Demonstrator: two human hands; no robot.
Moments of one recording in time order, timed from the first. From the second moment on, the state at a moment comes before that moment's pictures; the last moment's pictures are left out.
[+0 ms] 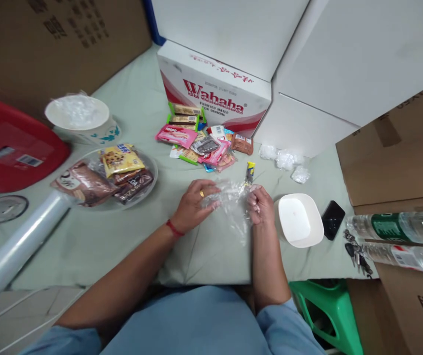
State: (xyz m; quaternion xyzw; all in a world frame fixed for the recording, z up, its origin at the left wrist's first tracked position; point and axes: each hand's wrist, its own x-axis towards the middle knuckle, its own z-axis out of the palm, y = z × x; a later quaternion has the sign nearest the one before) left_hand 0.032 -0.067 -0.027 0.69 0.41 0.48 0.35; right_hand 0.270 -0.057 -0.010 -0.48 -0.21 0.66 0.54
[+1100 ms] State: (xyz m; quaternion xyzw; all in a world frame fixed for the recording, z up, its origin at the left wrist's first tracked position) left_hand 0.027 -0.098 0.002 0.36 0.51 0.59 0.51; right_hand 0.223 -0.121 0.012 -0.59 -0.34 0.54 0.50
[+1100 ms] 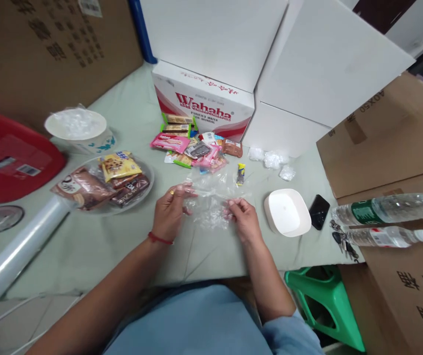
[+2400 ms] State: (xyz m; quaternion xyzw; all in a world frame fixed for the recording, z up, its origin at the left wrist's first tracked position) left_hand -0.024 -0.130 -0.040 0.80 0.52 0.25 0.16; right_hand 0.259 -0.162 0.013 -0.41 -0.87 0.27 0.08
